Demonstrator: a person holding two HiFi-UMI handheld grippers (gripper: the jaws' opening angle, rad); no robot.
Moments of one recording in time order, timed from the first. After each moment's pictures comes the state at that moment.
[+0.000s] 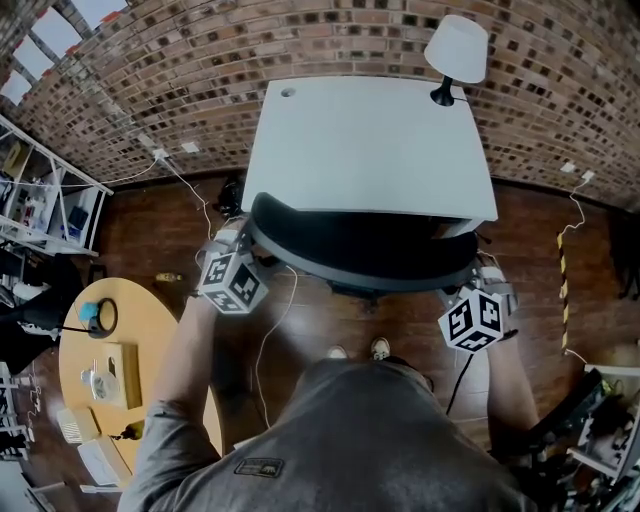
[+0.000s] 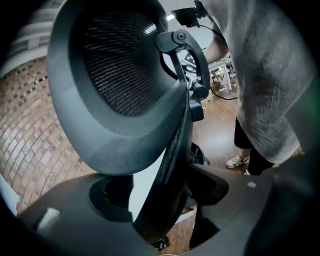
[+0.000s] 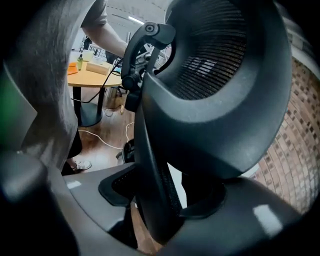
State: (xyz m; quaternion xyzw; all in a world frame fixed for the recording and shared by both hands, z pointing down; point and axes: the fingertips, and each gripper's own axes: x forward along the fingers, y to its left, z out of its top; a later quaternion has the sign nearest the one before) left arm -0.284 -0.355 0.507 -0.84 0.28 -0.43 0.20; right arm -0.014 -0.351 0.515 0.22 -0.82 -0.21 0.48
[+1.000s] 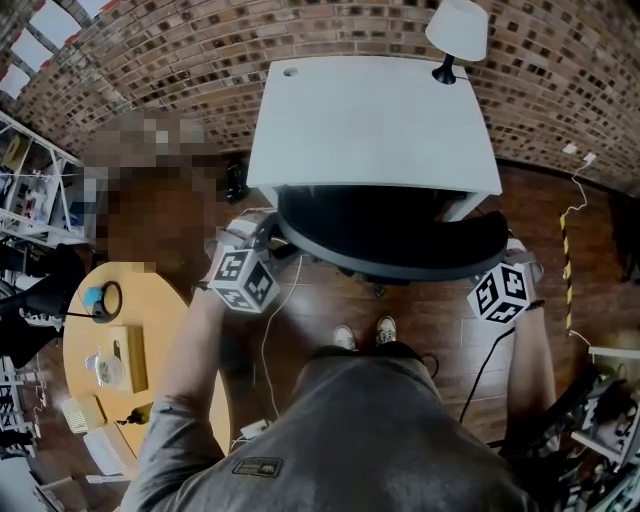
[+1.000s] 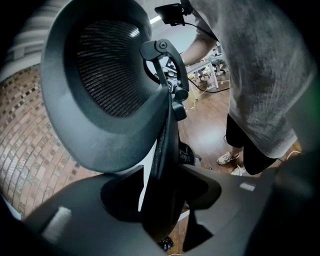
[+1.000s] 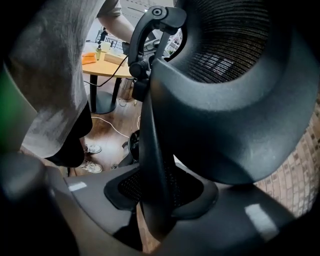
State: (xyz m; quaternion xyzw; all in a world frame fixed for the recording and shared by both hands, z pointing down) left arm -0.255 -0.300 0.509 -0.84 0.22 -0.44 0.23; right arm 0.024 -0.330 0.531 0.15 -0.80 -0.25 0.52
